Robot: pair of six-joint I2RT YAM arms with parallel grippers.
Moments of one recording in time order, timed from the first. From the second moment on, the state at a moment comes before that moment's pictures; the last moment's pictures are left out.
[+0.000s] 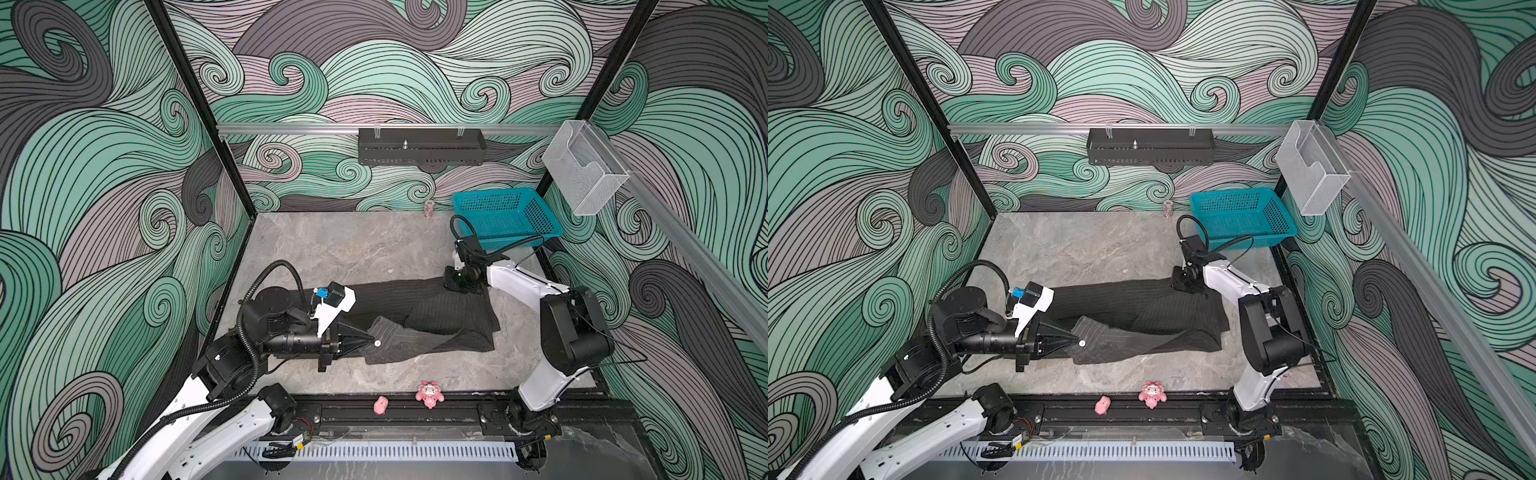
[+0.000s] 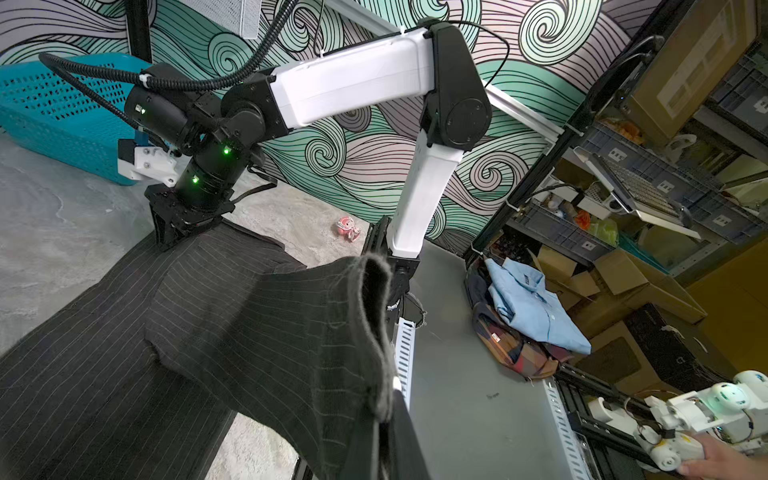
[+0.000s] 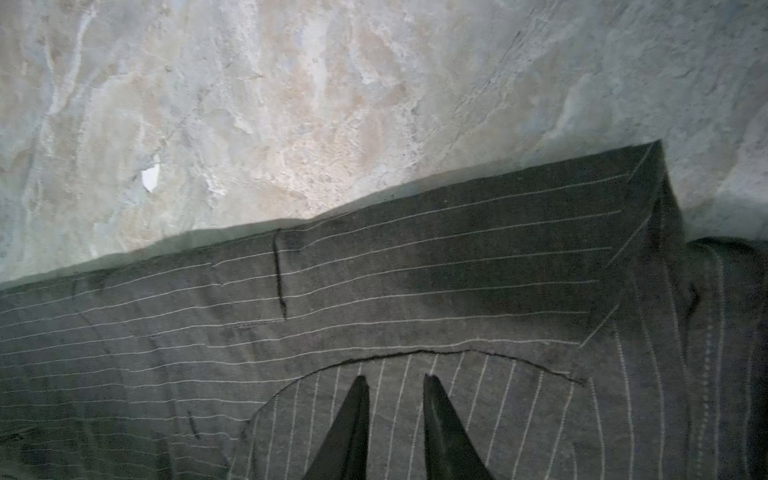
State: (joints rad) left arm -0.71 0.65 0.94 -0.59 0.72 -0.20; right arm 0.30 1.72 1.12 -0.56 -0.12 0.43
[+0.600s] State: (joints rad) left arm -0.57 0.67 0.87 -0.57 0.09 -0.38; right arm 0.17 1.91 1.21 -0.56 -0.08 0.37
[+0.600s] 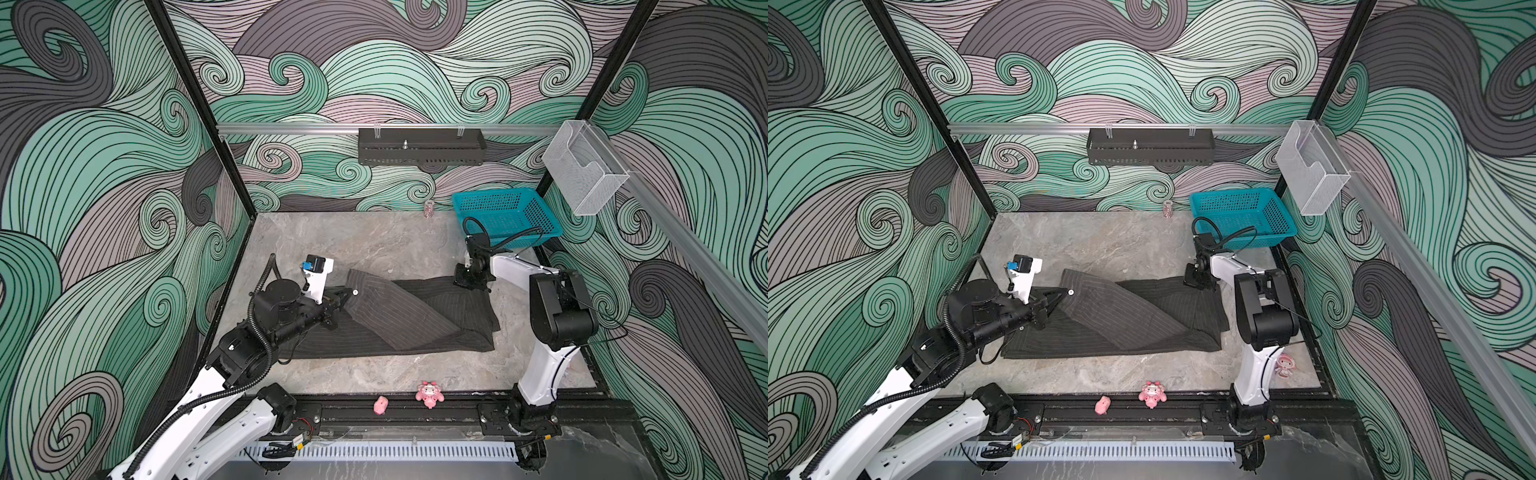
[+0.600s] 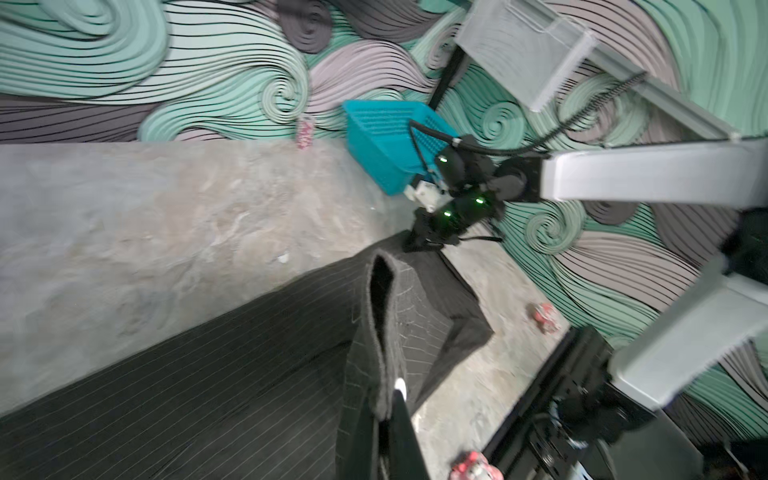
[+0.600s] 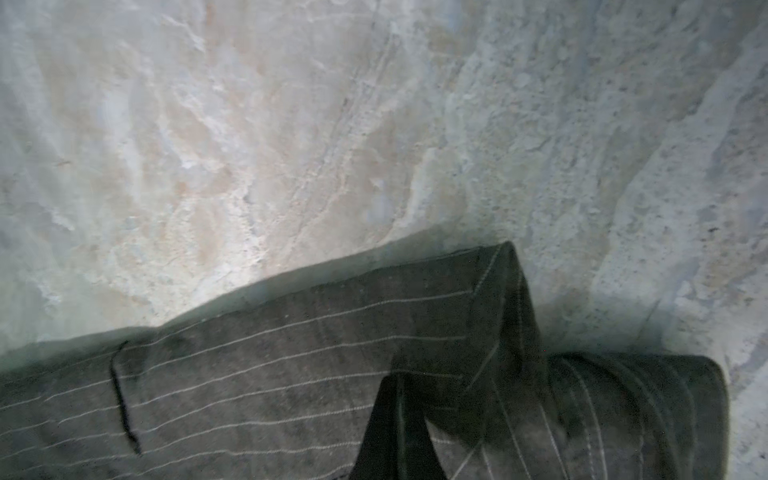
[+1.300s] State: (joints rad) left arm -0.16 0.78 0.66 -0.50 -0.10 -0.54; right arm 0.14 1.94 1.24 -0.57 -0.04 0.37
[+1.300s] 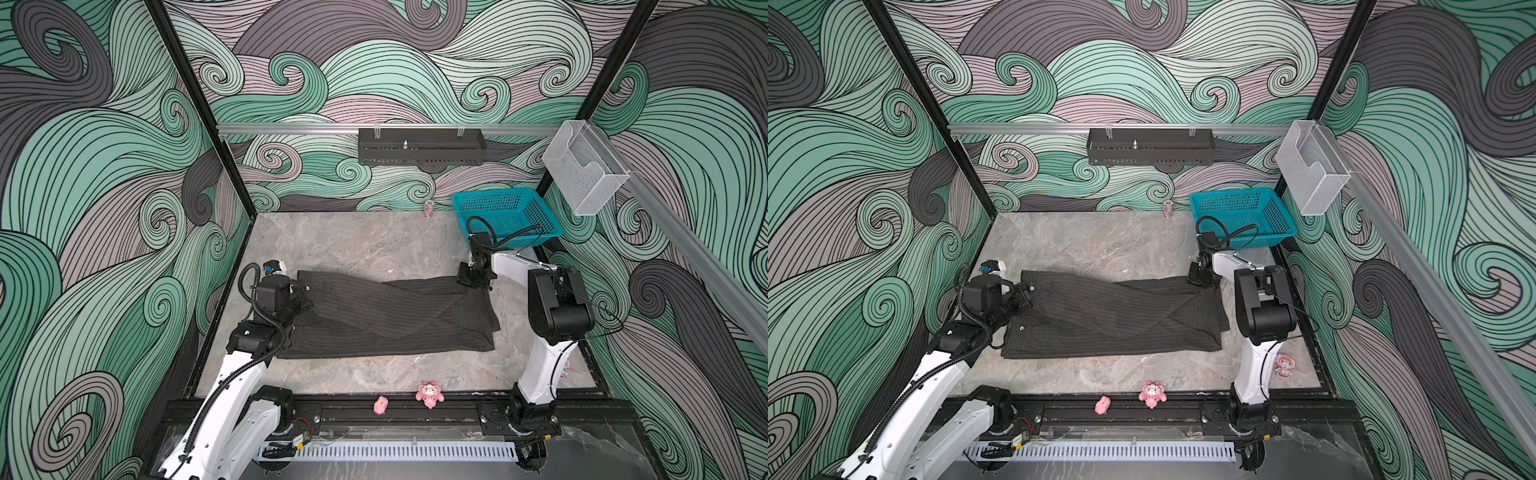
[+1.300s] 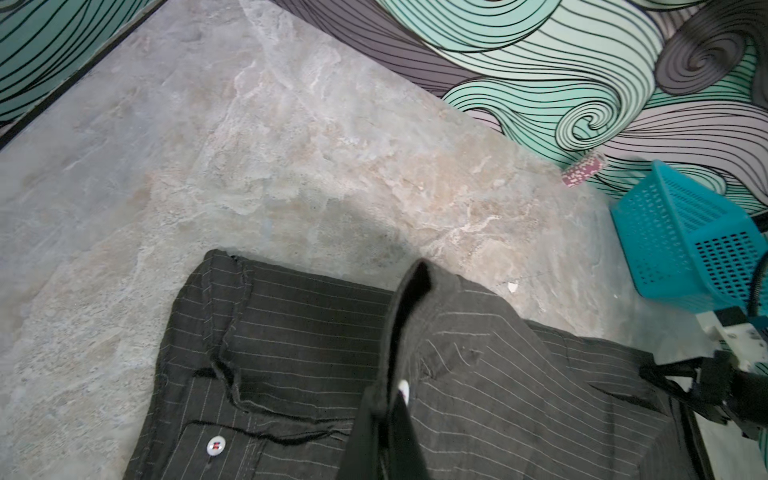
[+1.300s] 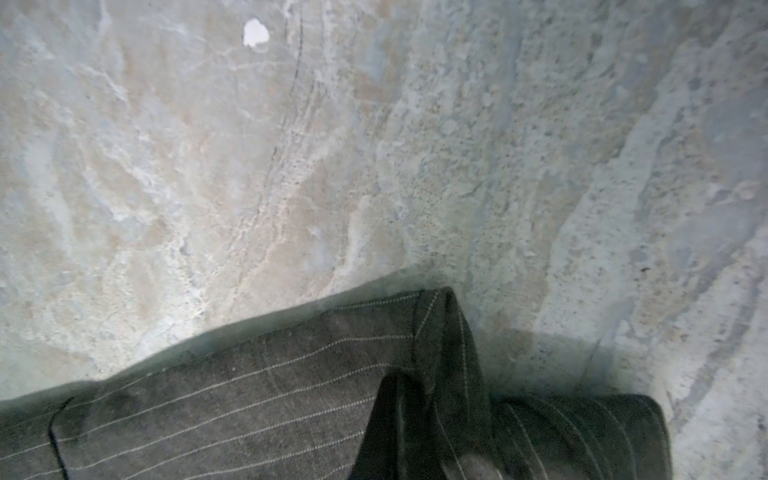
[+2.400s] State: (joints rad) left arm 0.03 1.08 0.63 -0.56 -0.14 -0.69; right arm 0.15 1.96 1.31 -0.68 0.00 0.37
